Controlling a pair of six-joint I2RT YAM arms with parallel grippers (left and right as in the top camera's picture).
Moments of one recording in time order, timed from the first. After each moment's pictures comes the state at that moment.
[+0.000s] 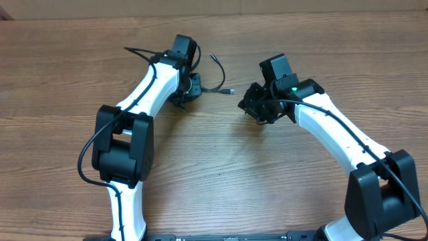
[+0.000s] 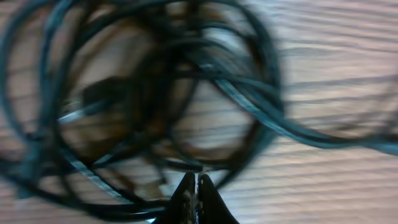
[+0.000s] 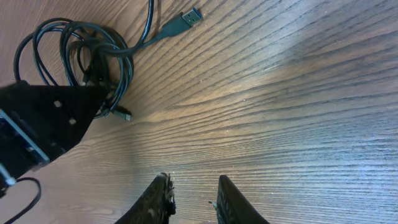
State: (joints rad) left arm -0.29 2.15 1.64 -0.81 -0.03 -0.39; right arm 0.39 1.73 1.26 -0.65 -0.32 0.93
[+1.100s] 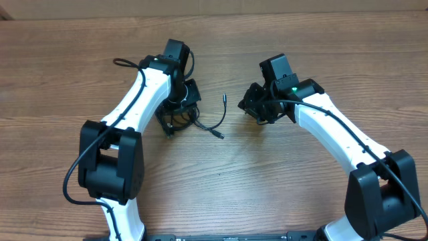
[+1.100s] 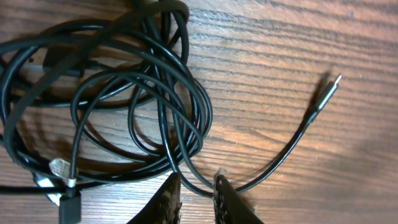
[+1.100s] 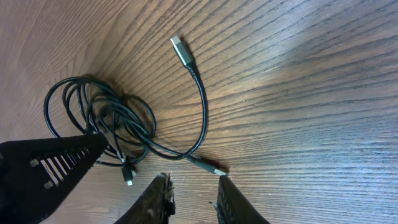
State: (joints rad) left arm -0.28 2.00 1.55 -0.95 0.18 -0.61; right arm 0.39 1.73 1.26 -0.65 -0.32 0.91
